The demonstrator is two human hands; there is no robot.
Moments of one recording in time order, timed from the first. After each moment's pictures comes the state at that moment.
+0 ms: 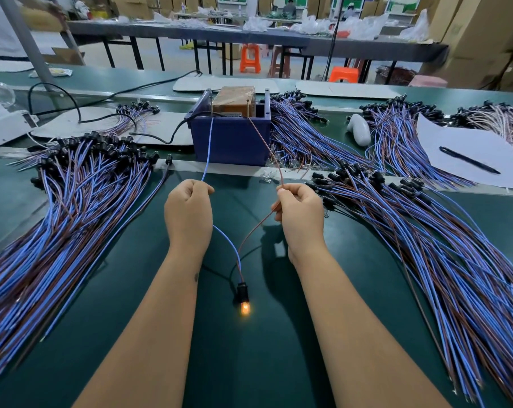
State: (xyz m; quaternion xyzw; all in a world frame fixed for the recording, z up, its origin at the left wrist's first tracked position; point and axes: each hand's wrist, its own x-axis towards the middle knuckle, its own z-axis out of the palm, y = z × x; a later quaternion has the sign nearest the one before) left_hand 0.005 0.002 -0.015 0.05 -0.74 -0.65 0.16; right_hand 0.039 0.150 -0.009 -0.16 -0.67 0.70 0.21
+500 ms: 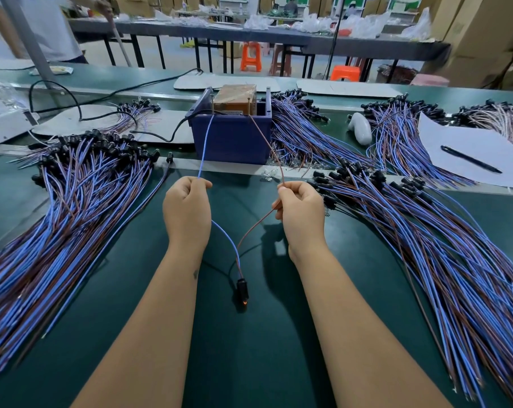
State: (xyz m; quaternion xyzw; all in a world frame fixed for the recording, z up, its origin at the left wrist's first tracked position) left_hand 0.003 0.001 -0.015 0.06 -0.73 -0.66 0.17; right_hand 0.041 0.149 -0.008 -0.16 -0.67 0.70 0.21
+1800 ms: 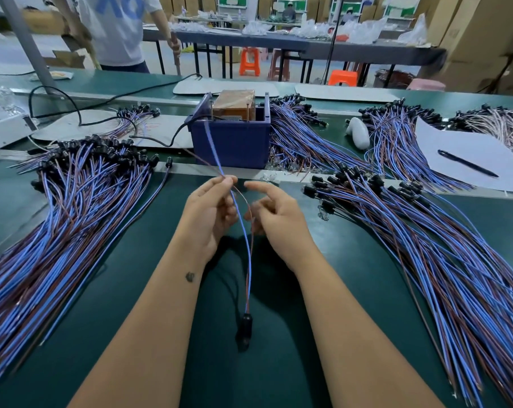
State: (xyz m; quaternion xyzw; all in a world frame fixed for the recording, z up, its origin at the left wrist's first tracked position) left_hand 0.010 0.016 -0.001 -0.02 -0.53 -0.85 -0.06; right_hand 0.047 0.138 -0.006 0.03 -0.73 0.67 0.11
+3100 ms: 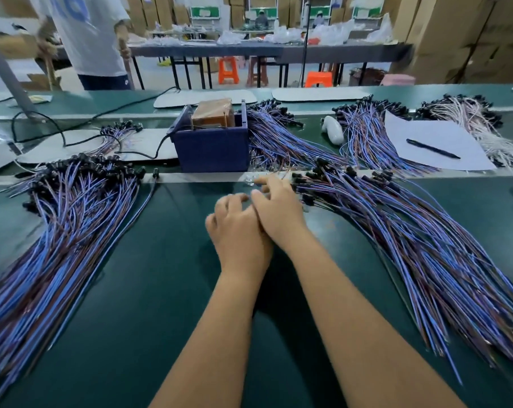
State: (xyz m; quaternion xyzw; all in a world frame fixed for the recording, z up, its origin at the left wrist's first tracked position) left_hand 0.065 0.073 -0.016 -0.13 -0.94 -0.24 0.21; right_hand 0.050 0.155 0.011 -0.10 -0.90 0.40 0.17
